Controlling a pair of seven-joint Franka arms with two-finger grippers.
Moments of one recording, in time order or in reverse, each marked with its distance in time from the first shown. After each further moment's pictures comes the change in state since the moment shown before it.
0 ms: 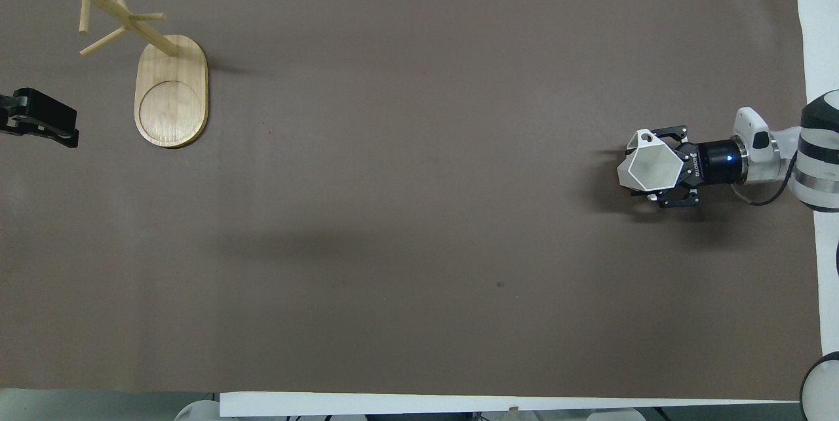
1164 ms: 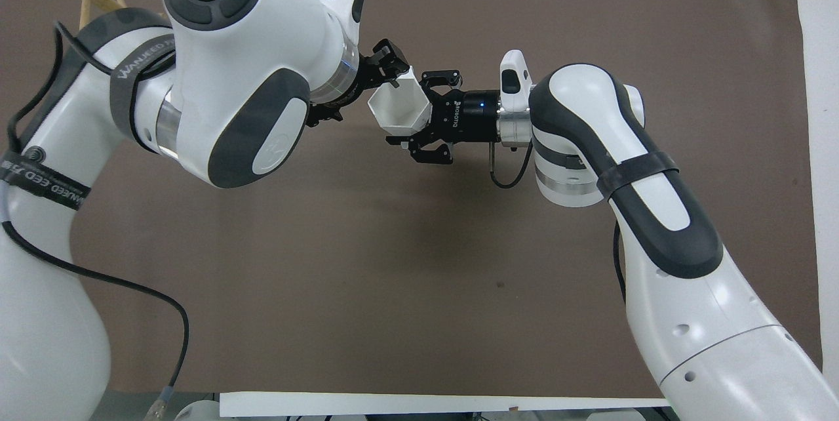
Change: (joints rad) left arm -0.468 0.340 -0.018 0.079 -0.126 0.523 -0.898; right arm 0.766 -0.175 0.014 0.011 0.548 0.702 0.491
